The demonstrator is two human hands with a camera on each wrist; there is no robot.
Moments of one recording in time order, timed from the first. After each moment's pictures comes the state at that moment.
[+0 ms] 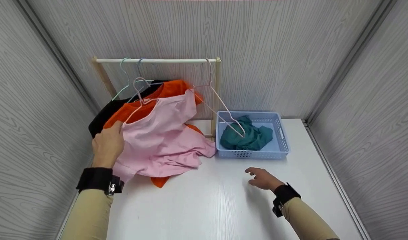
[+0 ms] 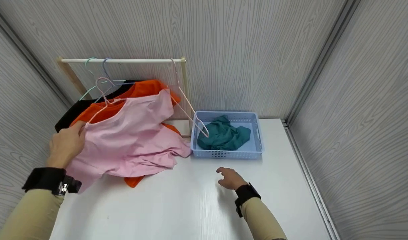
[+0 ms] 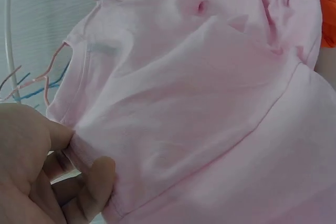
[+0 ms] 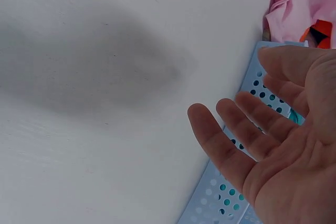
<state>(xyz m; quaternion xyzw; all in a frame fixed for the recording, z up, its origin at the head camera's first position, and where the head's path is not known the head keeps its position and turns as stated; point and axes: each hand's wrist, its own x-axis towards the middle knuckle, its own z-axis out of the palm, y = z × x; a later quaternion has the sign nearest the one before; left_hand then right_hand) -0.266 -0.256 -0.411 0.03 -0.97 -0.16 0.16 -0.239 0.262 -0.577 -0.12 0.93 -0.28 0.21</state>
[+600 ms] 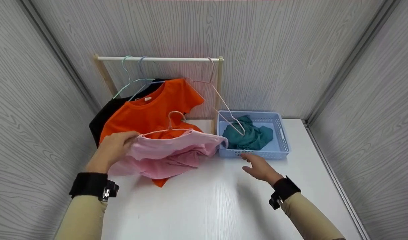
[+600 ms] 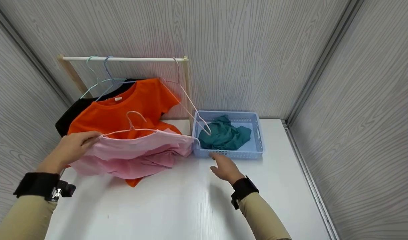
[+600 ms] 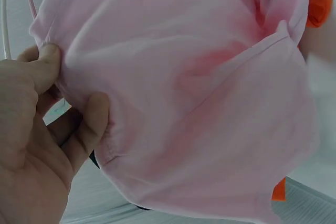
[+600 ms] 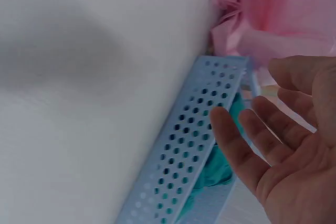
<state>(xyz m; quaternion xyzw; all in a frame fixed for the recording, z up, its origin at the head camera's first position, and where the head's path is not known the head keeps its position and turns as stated) -0.258 -0.264 -0.417 -0.14 -0.96 -0.22 0.04 -0.250 0.233 -0.530 -0.19 0.93 -0.30 0.07</state>
